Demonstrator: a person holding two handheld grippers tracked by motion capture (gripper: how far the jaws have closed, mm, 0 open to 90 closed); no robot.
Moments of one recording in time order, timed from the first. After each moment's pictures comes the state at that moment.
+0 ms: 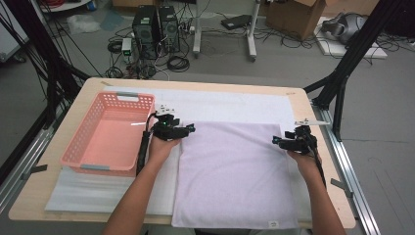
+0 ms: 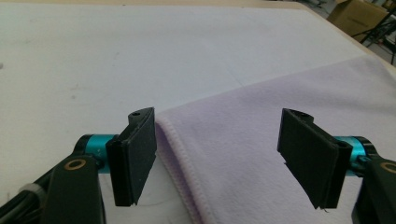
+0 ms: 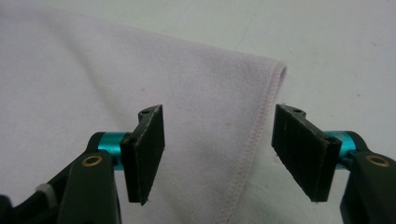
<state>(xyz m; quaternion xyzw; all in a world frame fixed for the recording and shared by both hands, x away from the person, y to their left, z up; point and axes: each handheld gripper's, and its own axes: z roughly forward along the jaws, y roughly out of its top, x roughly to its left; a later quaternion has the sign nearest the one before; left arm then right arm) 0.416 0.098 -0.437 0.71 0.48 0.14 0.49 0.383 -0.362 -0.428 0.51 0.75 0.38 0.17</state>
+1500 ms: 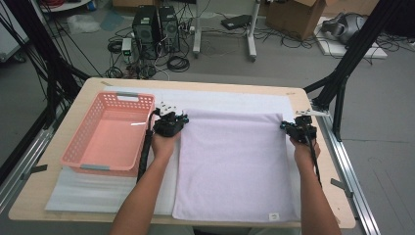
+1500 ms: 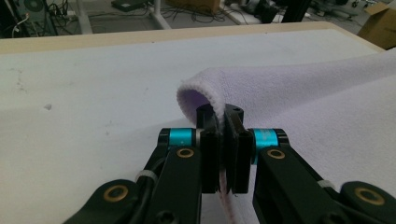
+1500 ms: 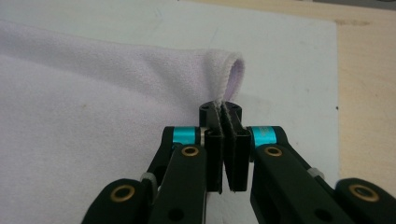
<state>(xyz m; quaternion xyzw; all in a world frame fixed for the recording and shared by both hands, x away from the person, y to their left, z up) 0.418 0.089 -0.431 0.70 0.46 0.22 0.50 0.408 -0.363 -0.415 0.54 0.71 0.38 0.24</state>
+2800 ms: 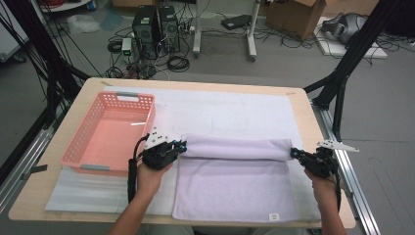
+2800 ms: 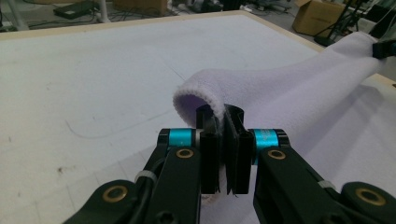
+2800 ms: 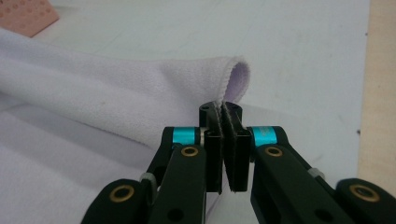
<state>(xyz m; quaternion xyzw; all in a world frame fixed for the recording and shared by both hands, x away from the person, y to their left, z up) 0.299 0.104 -0.415 0.73 0.39 0.17 0.54 0.291 -0.386 -0.415 0.52 0.71 0.45 0.17</state>
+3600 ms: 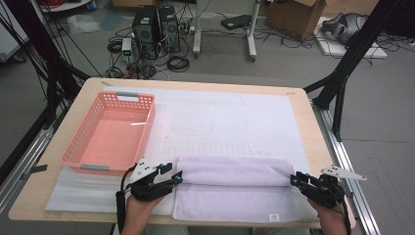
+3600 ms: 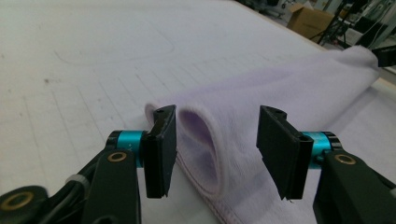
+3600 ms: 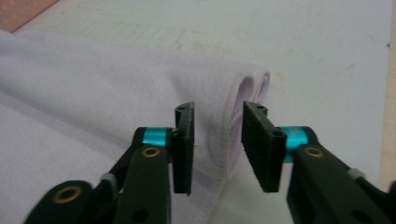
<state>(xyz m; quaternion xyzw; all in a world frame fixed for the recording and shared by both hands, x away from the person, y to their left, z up) 0.240 0.125 -0.433 0.71 0.40 0.16 0.55 0.225 -0.380 -0.421 0.52 0.72 0.44 0.16</state>
